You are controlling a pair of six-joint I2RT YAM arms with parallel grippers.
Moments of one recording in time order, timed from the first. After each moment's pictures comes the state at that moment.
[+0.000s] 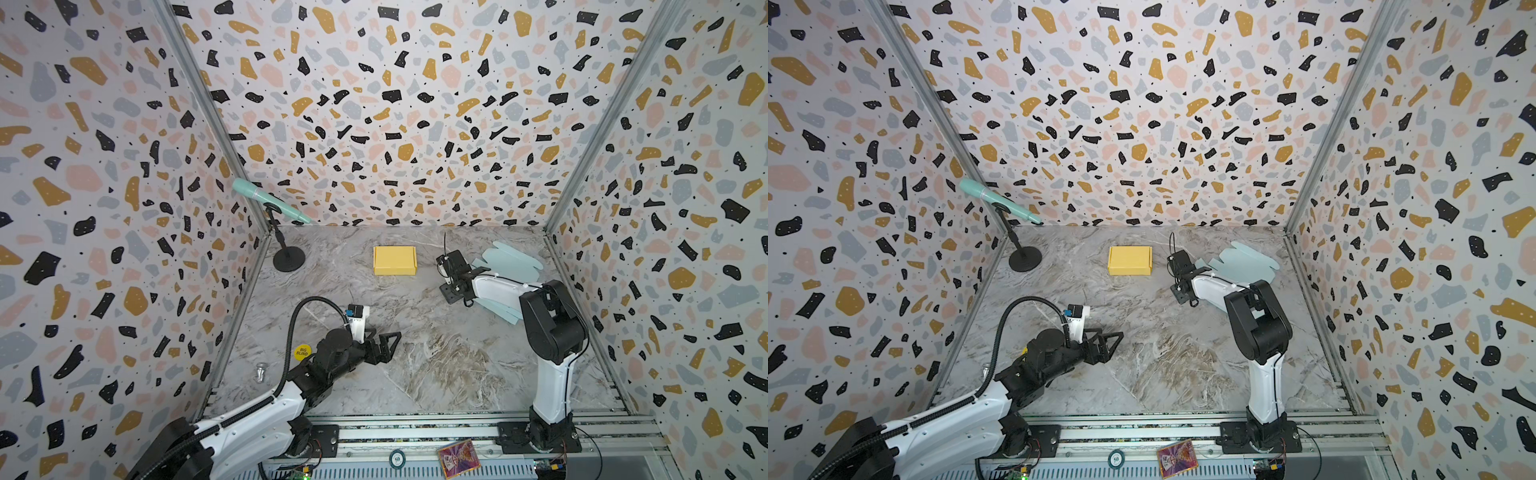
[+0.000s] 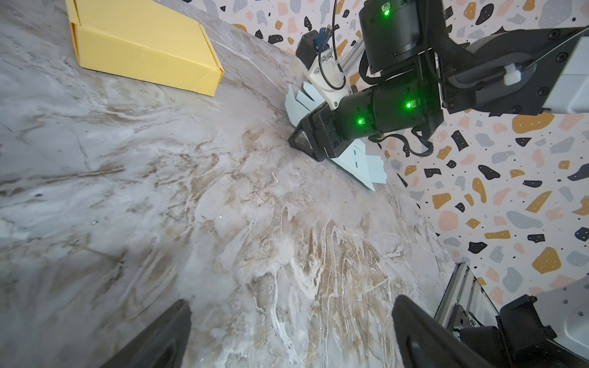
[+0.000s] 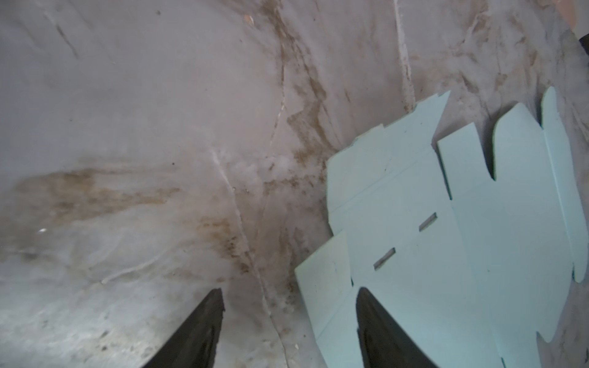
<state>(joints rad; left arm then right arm) -0.71 0.89 0.25 0.30 0.11 -0.61 0.49 1.98 1.31 -0.41 0.32 -0.12</state>
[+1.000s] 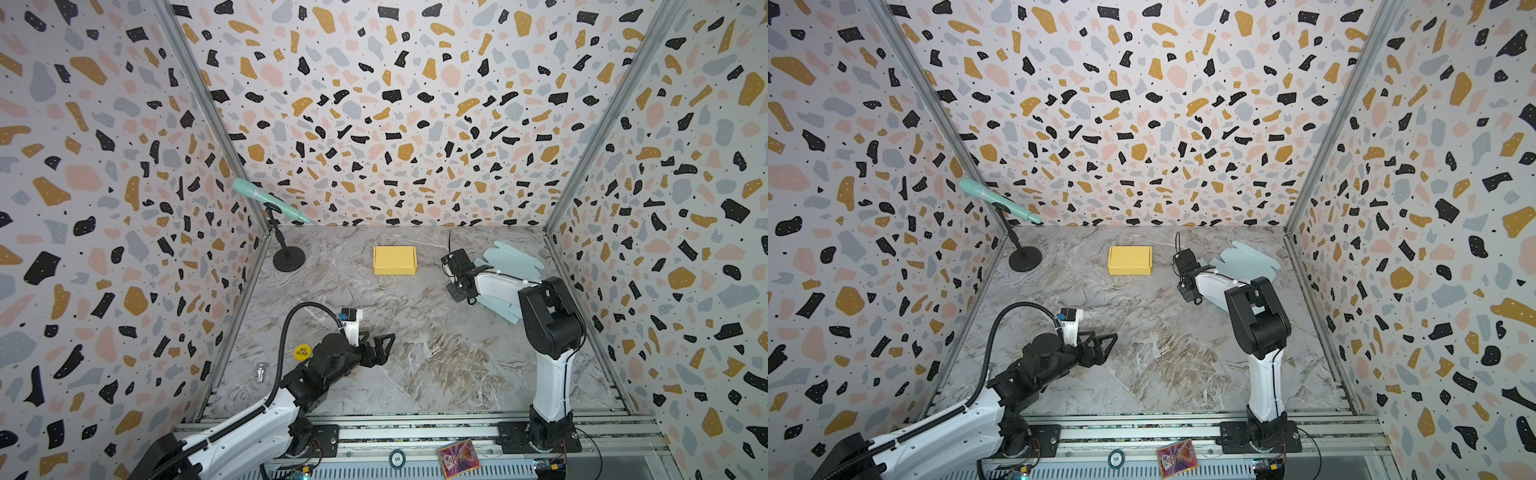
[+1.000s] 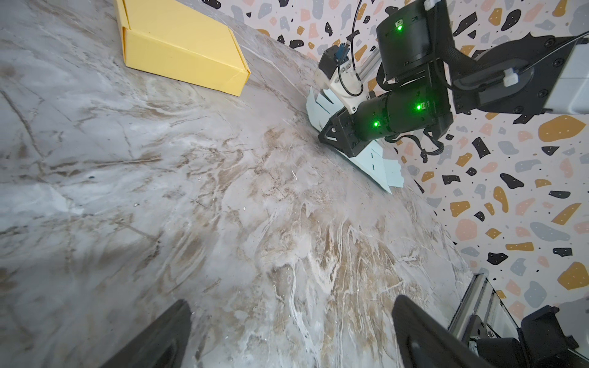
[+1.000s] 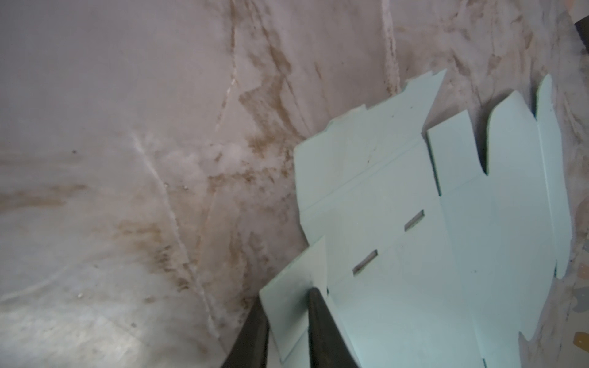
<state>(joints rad) -0.71 0.80 0.22 0.21 0.04 -0.63 0.44 2.02 1.33 -0.41 0.33 -0.17</state>
